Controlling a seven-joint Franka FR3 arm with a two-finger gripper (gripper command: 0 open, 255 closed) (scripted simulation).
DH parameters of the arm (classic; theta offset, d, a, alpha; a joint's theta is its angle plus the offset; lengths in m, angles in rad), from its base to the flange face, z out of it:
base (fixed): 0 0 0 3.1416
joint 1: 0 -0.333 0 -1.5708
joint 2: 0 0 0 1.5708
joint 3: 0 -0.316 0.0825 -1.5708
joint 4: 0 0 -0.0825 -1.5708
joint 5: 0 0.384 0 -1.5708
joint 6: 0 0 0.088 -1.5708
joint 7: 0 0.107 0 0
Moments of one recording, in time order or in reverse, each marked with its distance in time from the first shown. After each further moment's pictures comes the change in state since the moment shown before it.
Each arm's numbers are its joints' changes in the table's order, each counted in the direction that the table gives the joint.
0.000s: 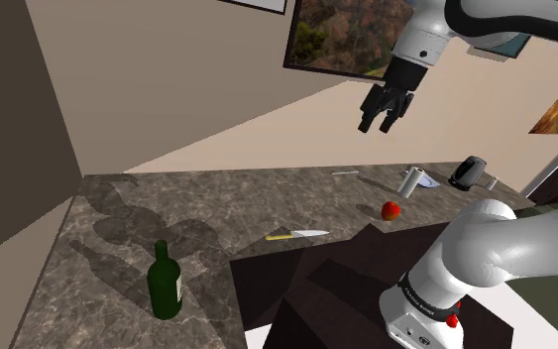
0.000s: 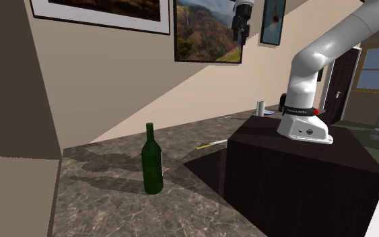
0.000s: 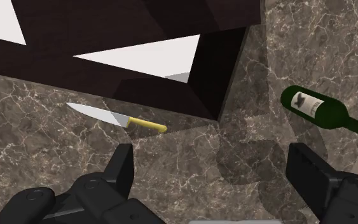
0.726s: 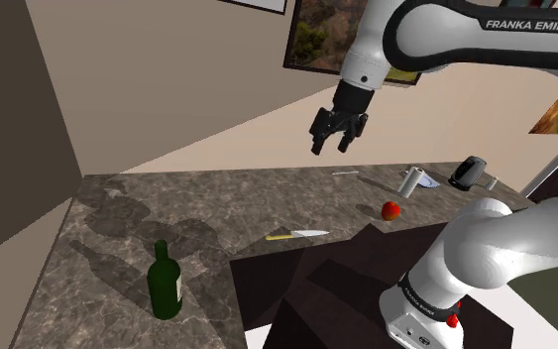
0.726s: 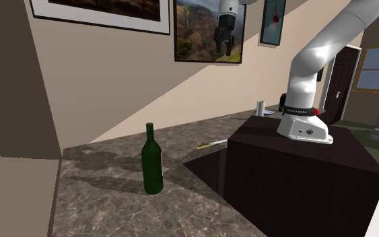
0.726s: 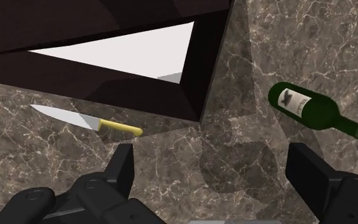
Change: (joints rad) arm -0.051 -0.163 -0.184 -0.047 0.096 -0.214 0.176
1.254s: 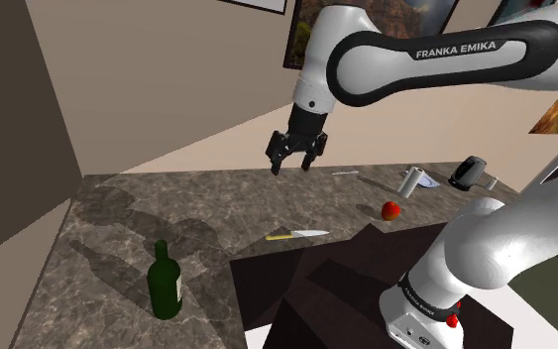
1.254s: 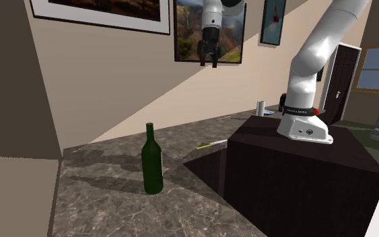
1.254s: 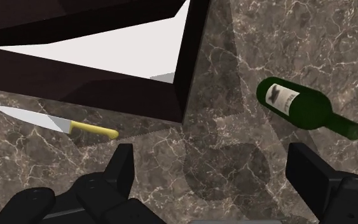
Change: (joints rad) arm -0.020 -0.232 -0.148 0.038 0.025 -0.197 0.148
